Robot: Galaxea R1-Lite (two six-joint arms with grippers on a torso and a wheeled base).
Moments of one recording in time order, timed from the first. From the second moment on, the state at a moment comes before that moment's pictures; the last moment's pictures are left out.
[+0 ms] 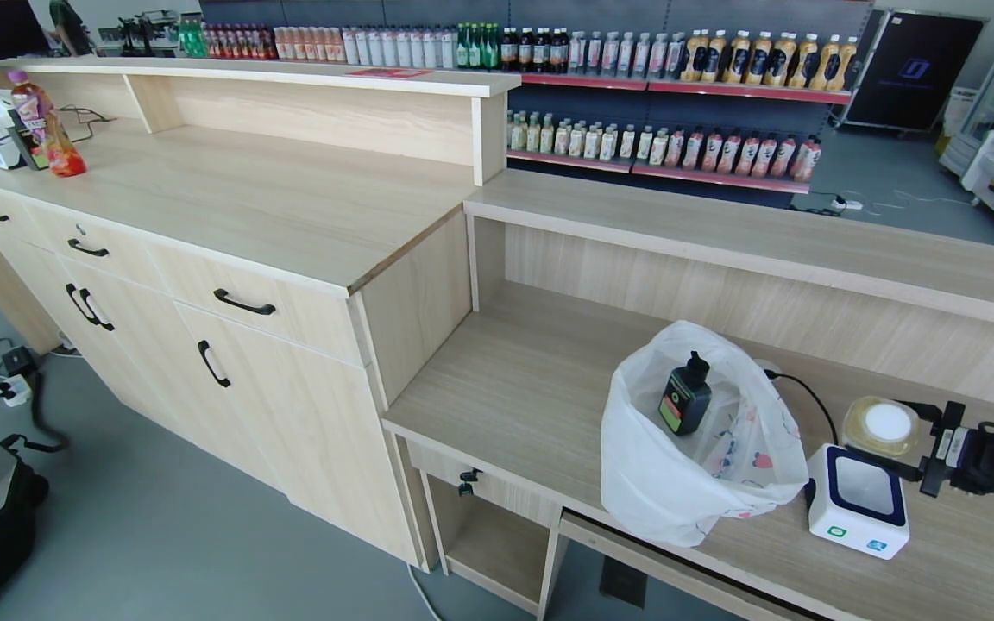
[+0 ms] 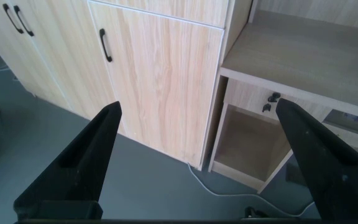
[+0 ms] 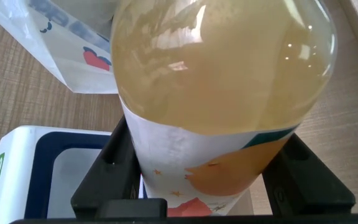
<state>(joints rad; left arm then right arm) 0.00 0.00 0.00 0.00 0.00 0.00 -0.58 2.22 -0.81 -0.84 1.22 -1.55</state>
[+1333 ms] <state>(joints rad) 0.00 0.00 0.00 0.00 0.00 0.00 -0.56 2.23 -0.81 -0.85 1.22 -1.56</state>
